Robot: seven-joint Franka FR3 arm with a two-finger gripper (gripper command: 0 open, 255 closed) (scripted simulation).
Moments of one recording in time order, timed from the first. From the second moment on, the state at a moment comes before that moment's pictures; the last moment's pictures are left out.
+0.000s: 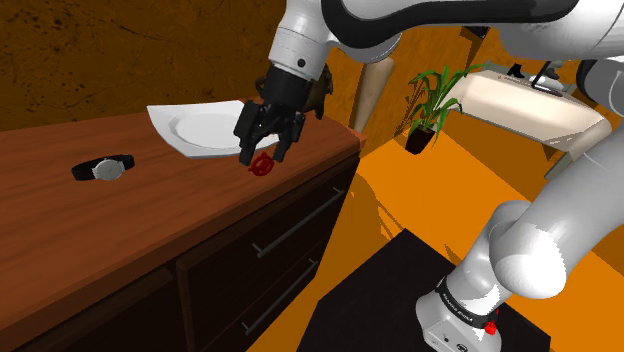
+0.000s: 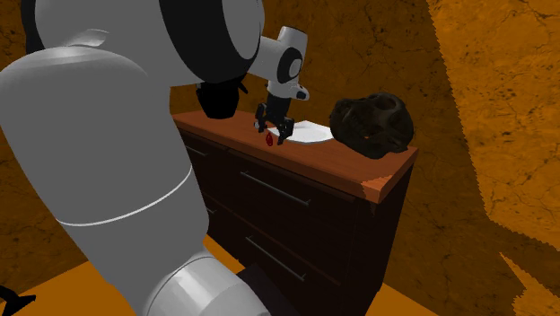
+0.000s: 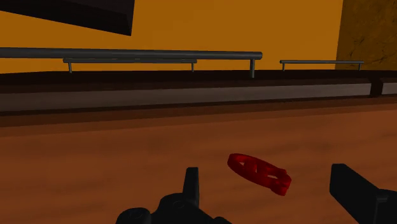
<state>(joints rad) 0.22 -0.14 0.38 -1.99 0.35 1.95 0.28</state>
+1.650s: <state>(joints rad) 0.22 -0.14 0.38 -1.93 0.34 1.90 0.30</state>
